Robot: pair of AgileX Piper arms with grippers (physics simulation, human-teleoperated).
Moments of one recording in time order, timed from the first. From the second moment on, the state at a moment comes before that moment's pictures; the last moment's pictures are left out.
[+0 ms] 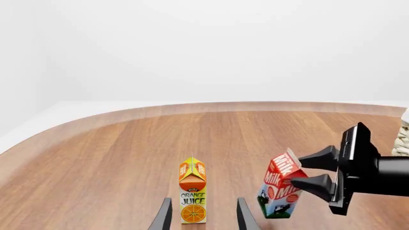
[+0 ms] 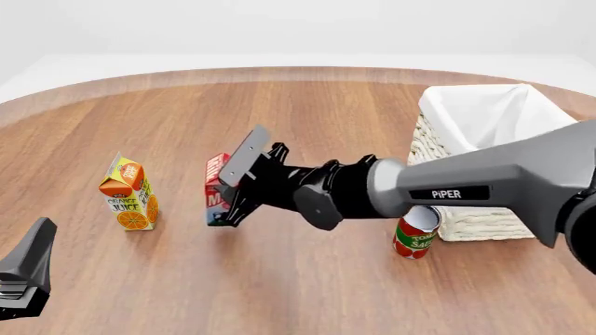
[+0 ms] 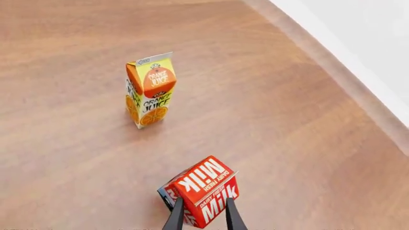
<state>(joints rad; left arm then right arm) 0.00 0.00 0.00 0.00 0.00 0.85 1.97 -1.19 -0.23 -0.33</state>
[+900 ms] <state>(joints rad) 0.00 0.00 0.00 0.00 0.00 0.71 1.45 -1.14 0.05 -0.35</state>
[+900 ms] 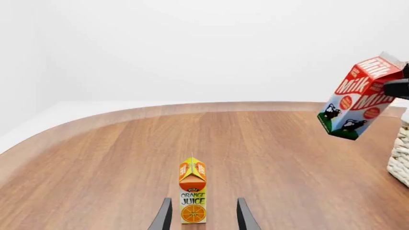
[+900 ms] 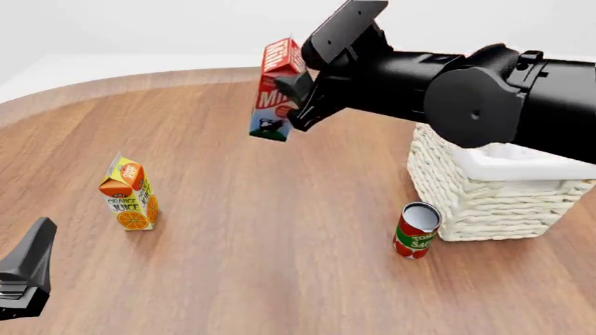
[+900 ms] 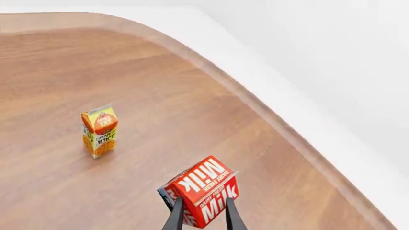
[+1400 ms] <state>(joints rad) 0.00 0.00 0.00 0.00 0.00 0.52 1.22 -1.20 0.24 -0.35</state>
